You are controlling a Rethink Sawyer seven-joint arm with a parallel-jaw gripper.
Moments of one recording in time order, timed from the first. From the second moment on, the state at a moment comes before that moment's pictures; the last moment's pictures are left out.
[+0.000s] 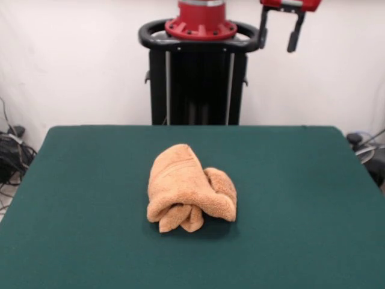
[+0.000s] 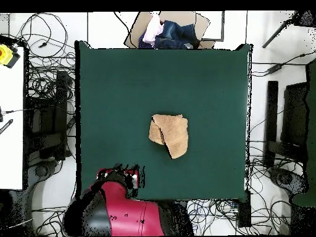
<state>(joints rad) 0.15 -1.18 -0.24 2.14 0.00 0.40 1.63</state>
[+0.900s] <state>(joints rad) 0.09 -1.06 -0.22 2.14 0.00 0.19 1.63</state>
